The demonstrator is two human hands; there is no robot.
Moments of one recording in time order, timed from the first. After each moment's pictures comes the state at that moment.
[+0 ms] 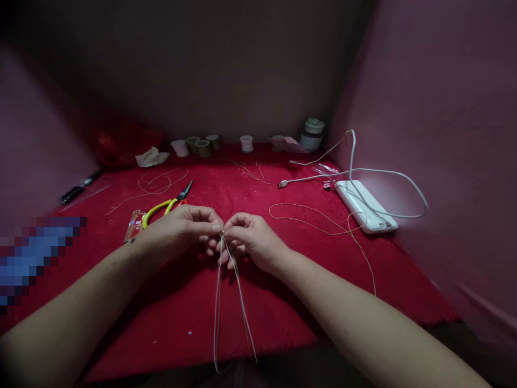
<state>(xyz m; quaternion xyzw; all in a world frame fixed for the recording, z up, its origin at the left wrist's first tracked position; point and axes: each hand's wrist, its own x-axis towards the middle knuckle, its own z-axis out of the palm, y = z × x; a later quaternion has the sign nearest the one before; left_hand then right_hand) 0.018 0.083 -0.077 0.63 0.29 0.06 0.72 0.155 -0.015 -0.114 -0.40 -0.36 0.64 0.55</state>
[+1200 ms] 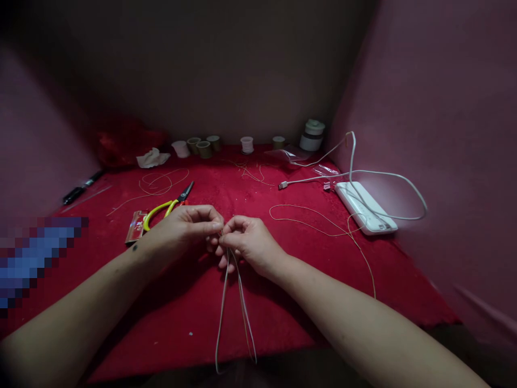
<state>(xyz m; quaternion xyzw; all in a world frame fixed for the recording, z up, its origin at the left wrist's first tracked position) 0.019 0.076 -0.073 0.67 0.28 0.13 0.67 0.146 -0.015 -0.111 -0.44 -0.36 0.61 0.56</state>
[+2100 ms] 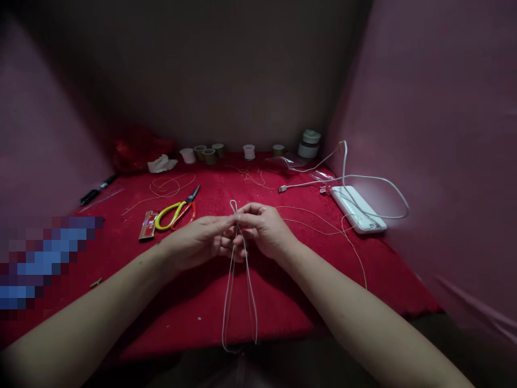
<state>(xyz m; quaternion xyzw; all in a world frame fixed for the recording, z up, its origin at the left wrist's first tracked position) 0.025 0.058 -0.083 0.51 0.17 0.07 0.84 0.166 -0.016 -0.098 -0.39 -0.34 0.57 0.64</state>
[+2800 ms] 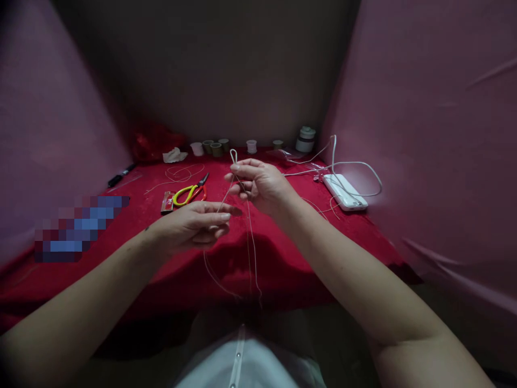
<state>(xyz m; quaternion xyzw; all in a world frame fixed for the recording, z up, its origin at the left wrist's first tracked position) -0.020 0.012 -0.050 0.59 0.24 0.04 0.77 0.148 -0.039 -0.027 -0.41 -0.39 0.53 0.64</state>
